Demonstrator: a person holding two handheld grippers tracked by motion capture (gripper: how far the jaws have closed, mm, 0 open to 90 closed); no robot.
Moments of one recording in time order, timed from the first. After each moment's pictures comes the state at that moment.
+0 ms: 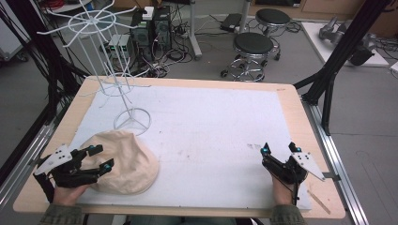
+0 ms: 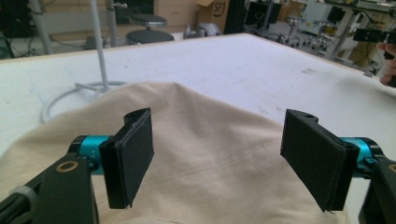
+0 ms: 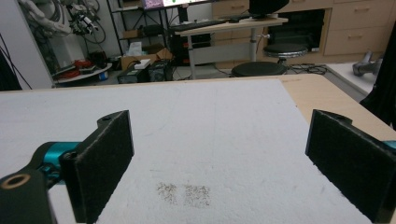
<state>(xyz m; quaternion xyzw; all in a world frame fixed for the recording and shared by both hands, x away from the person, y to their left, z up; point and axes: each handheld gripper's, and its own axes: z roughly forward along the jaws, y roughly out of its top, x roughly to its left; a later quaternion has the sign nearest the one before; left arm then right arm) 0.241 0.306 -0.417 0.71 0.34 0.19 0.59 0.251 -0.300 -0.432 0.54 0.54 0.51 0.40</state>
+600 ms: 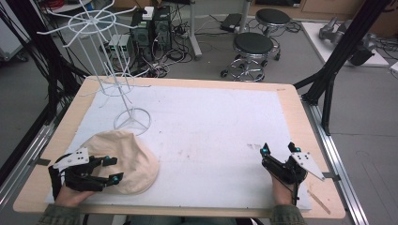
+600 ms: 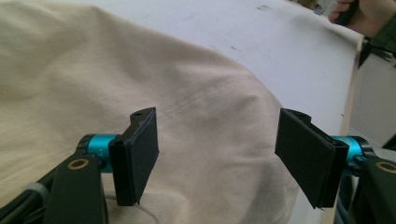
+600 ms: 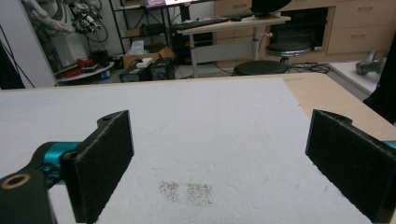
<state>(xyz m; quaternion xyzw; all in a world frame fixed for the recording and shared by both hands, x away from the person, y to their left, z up) 0.249 0.293 -0.431 0.79 0.30 0.06 0.53 0.251 -0.300 -0.432 0.54 0.54 0.51 0.40</state>
